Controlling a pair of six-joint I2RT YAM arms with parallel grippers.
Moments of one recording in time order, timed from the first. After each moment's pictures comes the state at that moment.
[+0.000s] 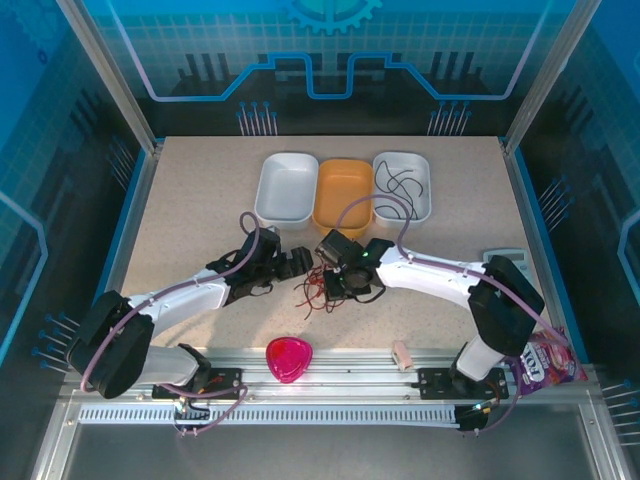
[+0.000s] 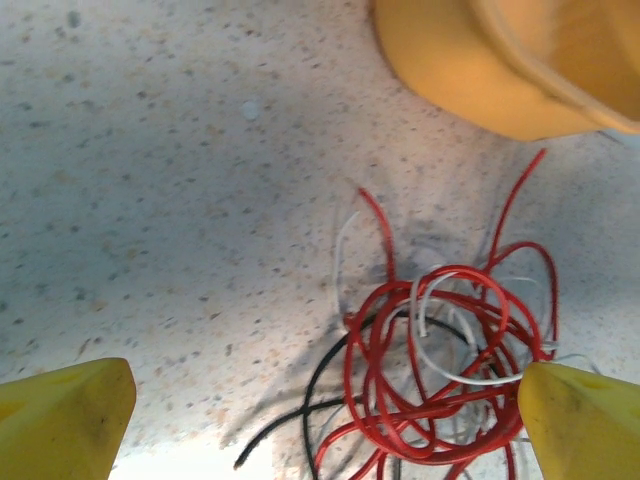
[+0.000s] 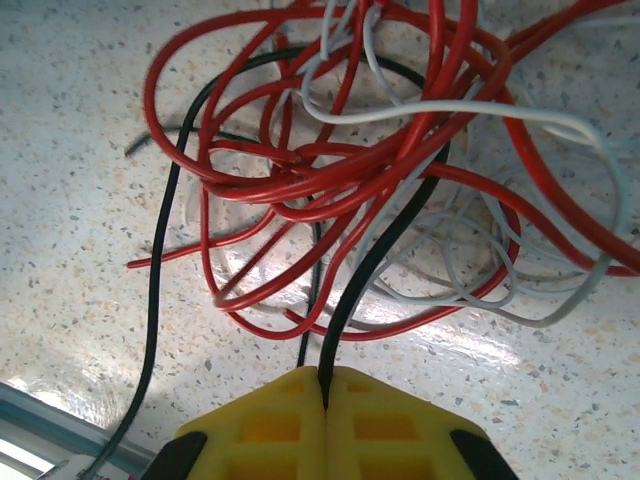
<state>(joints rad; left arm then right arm) -0.56 1.32 0.62 -0.10 0.05 -0.84 0.91 1.62 1.10 -0.70 -0.04 0.72</state>
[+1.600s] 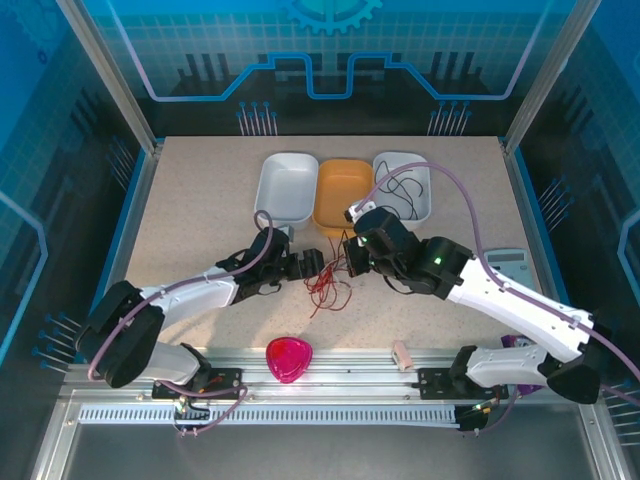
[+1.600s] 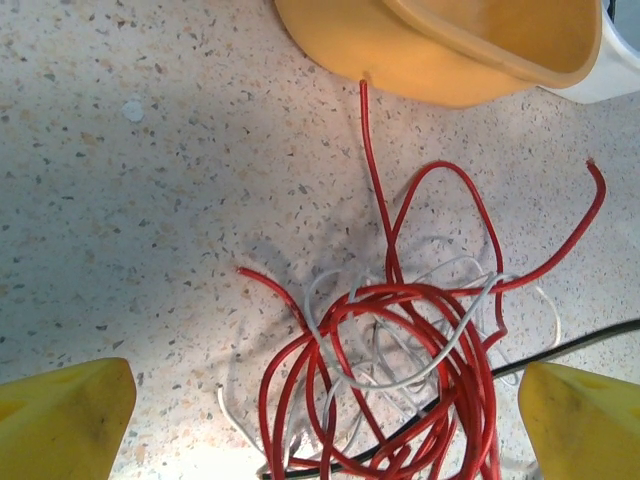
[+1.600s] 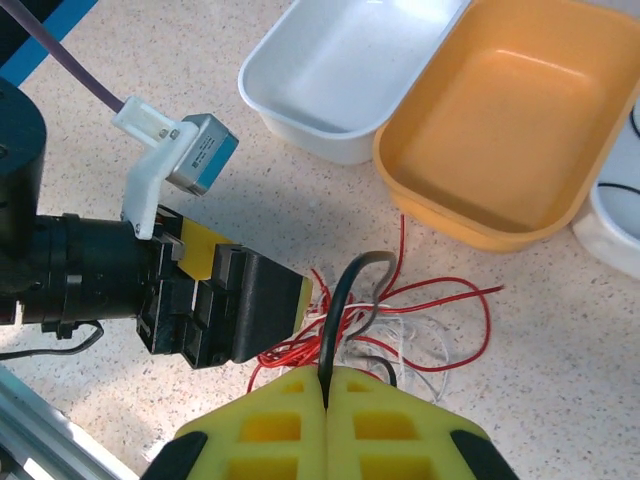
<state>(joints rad) -0.61 1.39 0.65 -0.02 0.08 -0.78 0.95 1.20 1.21 -0.75 0.28 0.42</state>
